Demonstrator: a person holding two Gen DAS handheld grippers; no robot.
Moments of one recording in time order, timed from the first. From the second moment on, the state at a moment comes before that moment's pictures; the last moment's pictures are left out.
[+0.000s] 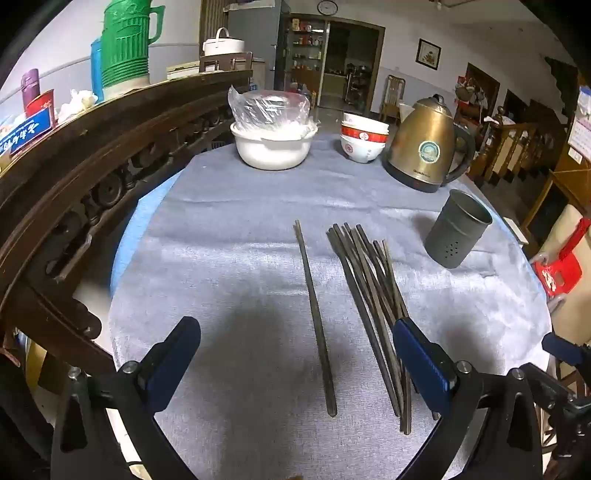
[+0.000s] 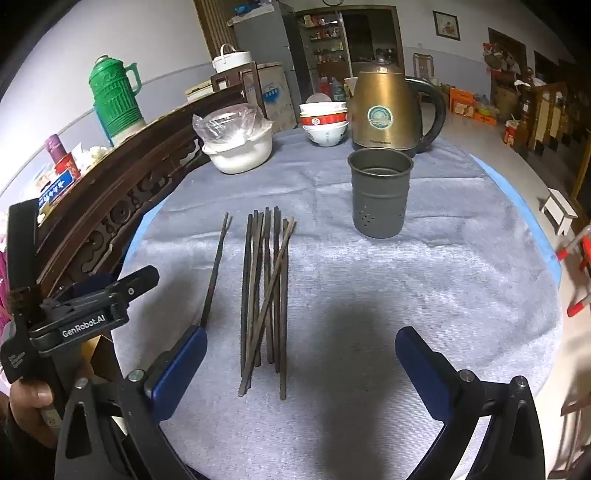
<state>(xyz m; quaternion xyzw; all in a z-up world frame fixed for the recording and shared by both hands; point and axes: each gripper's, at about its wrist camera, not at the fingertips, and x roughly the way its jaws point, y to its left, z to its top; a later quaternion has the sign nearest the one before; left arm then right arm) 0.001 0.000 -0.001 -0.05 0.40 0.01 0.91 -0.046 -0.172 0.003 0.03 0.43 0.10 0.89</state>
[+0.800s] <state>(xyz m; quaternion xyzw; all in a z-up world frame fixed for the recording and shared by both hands) -0.004 0.012 -0.010 -0.06 0.41 0.02 0.91 -0.046 -0.158 0.004 0.02 0.43 0.10 0.90</state>
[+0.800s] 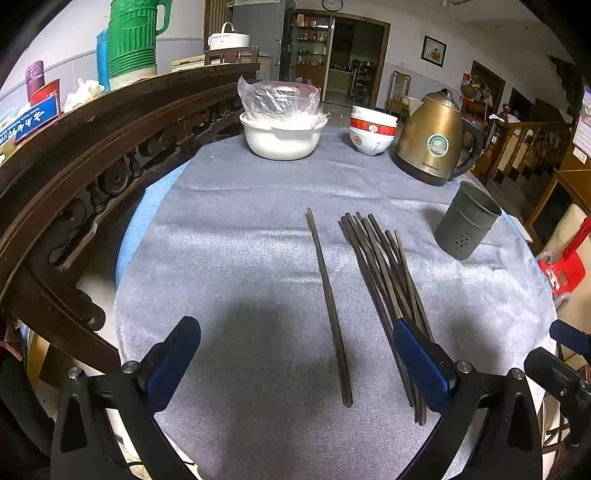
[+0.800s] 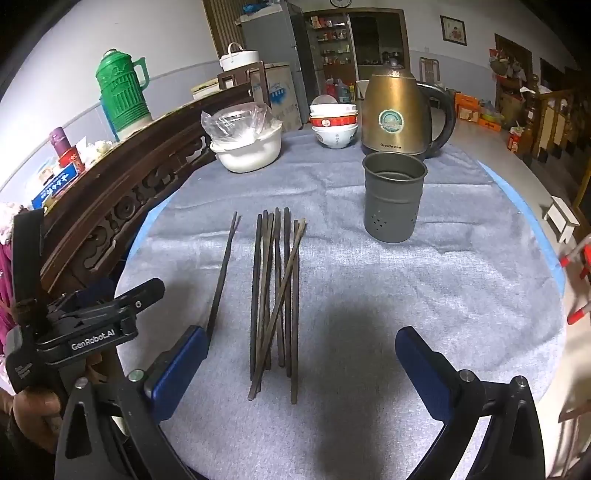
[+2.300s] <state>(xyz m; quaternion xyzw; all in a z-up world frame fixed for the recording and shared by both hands) -0.009 0.009 -0.014 -0.05 0.42 0.02 0.91 -0.045 -0.161 0.007 0.02 0.42 0.09 0.90</state>
